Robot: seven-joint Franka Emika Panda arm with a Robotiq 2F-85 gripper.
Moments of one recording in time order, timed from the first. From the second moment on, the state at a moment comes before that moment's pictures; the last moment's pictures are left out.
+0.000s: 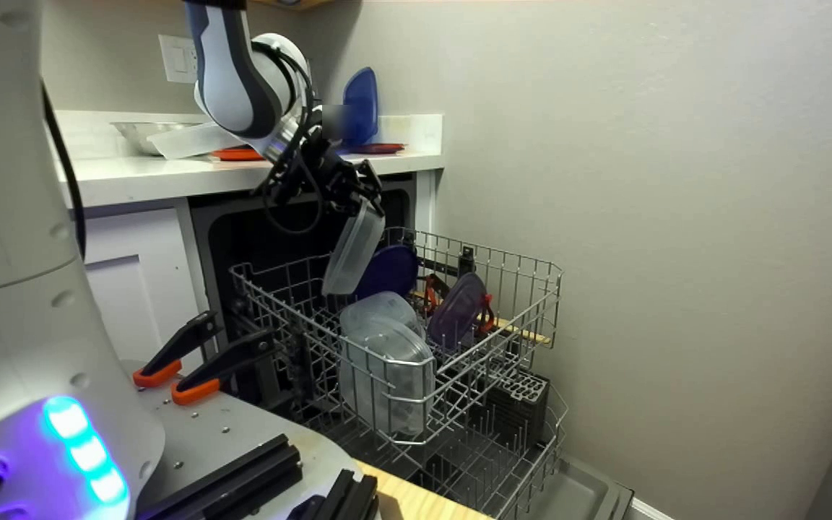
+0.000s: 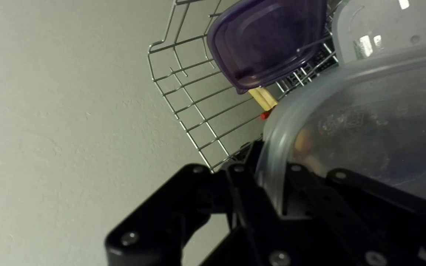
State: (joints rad) arm 0.22 0.39 0.21 -2.27 -1.50 2.24 1.23
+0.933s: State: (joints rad) arm 0.22 0.44 0.27 -2.27 -1.31 2.43 1.05
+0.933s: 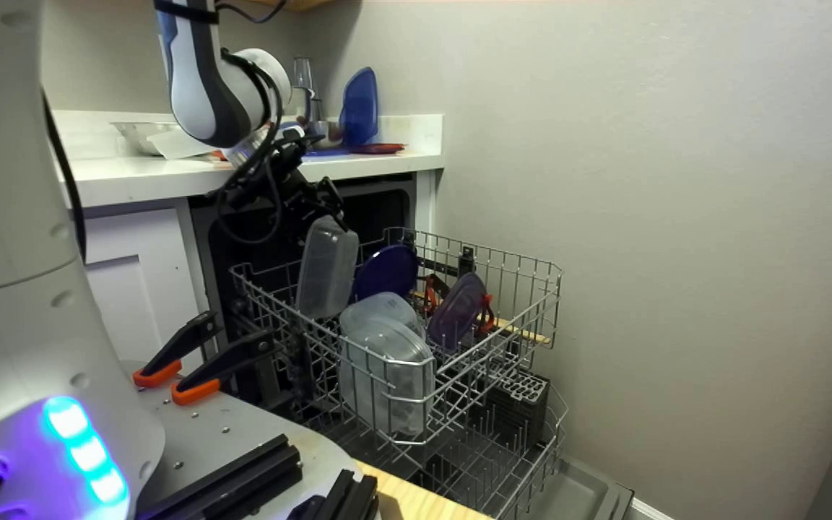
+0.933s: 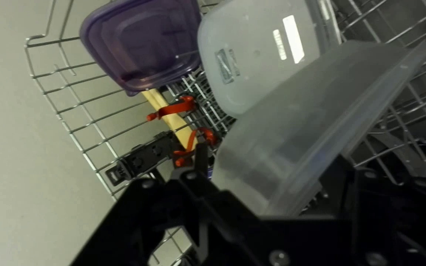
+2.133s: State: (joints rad) arm 0.20 0.35 0.18 -2.33 -0.42 2.64 0.23
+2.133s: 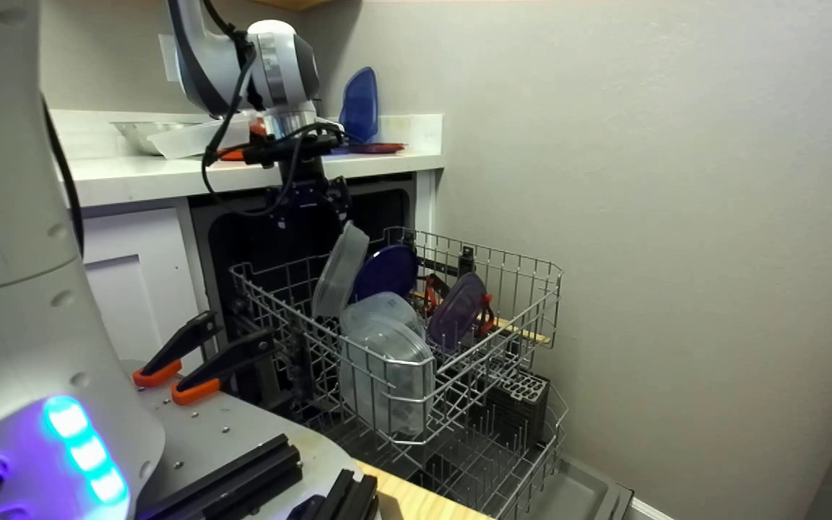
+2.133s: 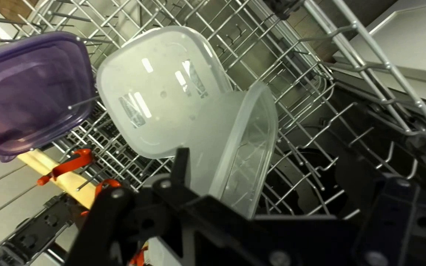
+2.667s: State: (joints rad) arm 0.23 0.33 0.05 -2.34 -0.41 2.75 0.24
